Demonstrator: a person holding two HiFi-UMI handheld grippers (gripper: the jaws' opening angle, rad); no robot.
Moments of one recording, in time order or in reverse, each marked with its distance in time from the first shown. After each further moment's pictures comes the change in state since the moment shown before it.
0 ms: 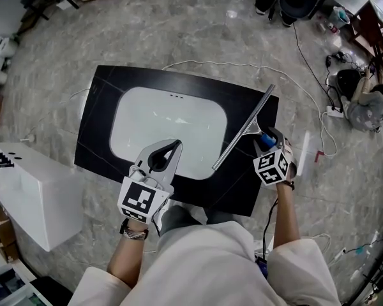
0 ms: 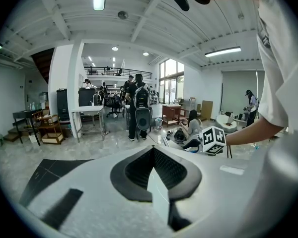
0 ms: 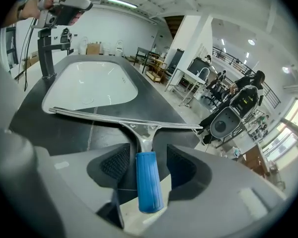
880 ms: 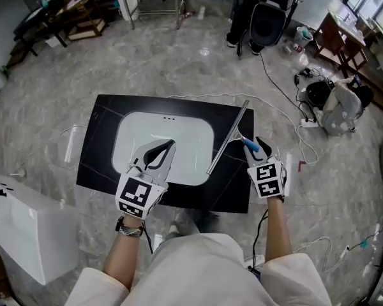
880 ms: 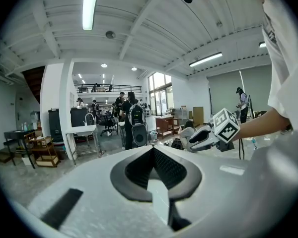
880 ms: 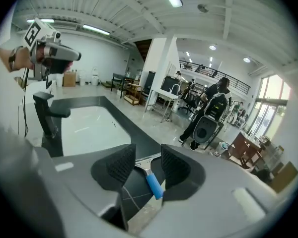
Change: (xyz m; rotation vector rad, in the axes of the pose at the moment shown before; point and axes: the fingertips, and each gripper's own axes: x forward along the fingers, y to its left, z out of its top) left arm -0.072 -0.007 0.063 0.143 -0.151 -0.068; right arm -0.163 0.003 0.086 0.280 -0.231 -0.177
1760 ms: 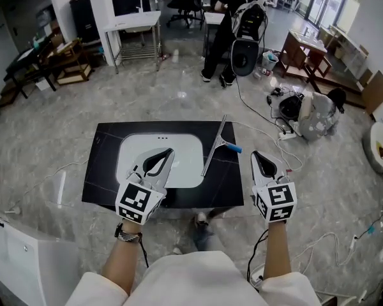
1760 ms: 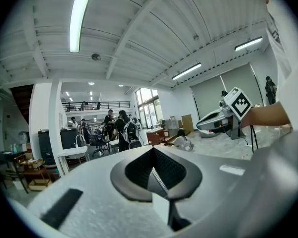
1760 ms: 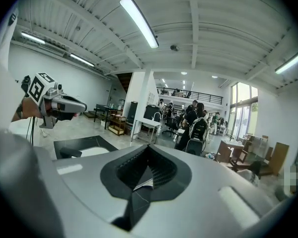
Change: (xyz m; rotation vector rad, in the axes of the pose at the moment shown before) left arm -0.119 -0.067 0.068 0.150 -0.166 -0.100; right arm -0.242 0.055 0.084 0.180 -0.333 -0.193
